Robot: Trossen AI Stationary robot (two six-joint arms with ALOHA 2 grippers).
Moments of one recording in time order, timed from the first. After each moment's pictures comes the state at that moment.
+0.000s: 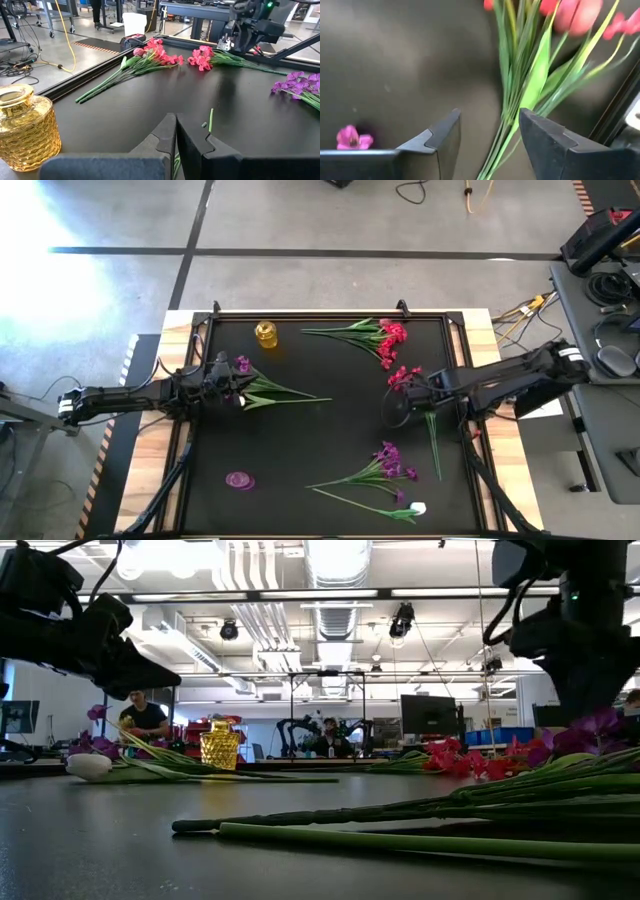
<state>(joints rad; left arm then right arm) 0.17 0.28 0.02 0.07 -0.19 -0.11 0.14 1.23 0.77 -1.10 0.07 1.28</state>
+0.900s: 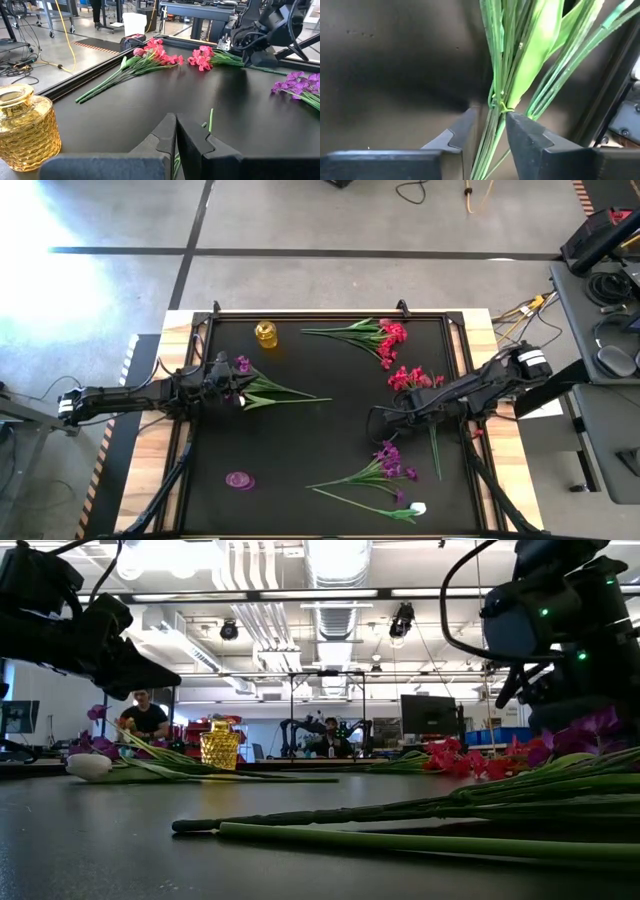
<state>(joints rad) 0.17 0.28 0.02 0.07 -0.19 -0.11 0.20 1.59 0.77 -1.09 0.00 1.42</state>
